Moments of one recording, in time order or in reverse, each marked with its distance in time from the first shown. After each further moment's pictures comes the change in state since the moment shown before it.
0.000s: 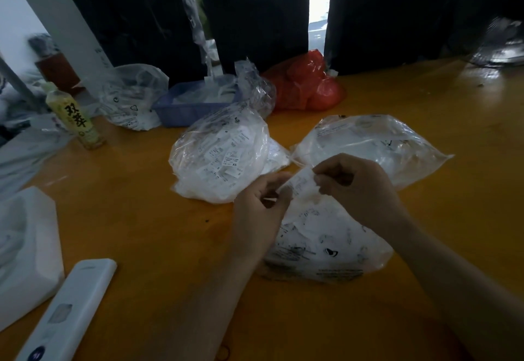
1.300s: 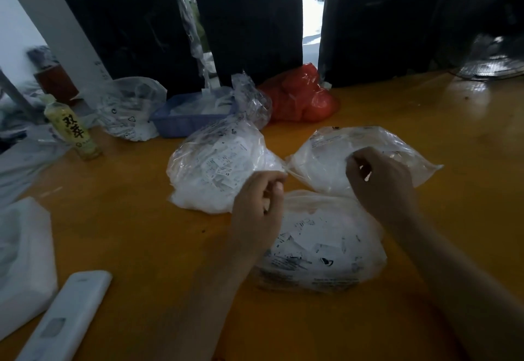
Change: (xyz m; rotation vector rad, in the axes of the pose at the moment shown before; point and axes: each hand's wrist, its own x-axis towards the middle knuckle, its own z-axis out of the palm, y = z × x) left_hand 0.016 0.003 0.001 0.300 0.038 0.345; right_hand 0.020 0.033 -0.024 -0.389 0.333 -0.136
